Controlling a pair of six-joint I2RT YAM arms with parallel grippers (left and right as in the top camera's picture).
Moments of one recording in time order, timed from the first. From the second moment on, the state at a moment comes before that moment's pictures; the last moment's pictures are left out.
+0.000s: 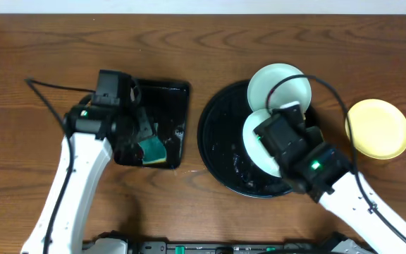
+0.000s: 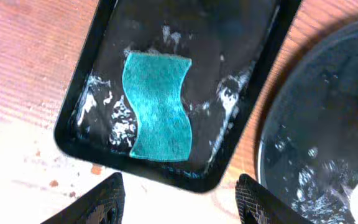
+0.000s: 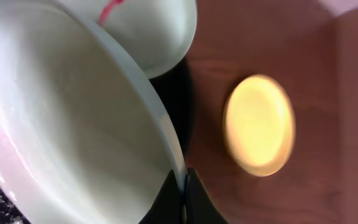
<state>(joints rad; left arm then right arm) -0.12 1.32 1.17 -1.07 0.08 -0.45 0.72 1.22 1.03 -1.02 0.71 0.26</state>
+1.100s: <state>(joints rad) -0.12 1.13 1.17 -1.16 0.11 -0.43 1.12 1.22 1.03 -1.02 1.23 0.26</state>
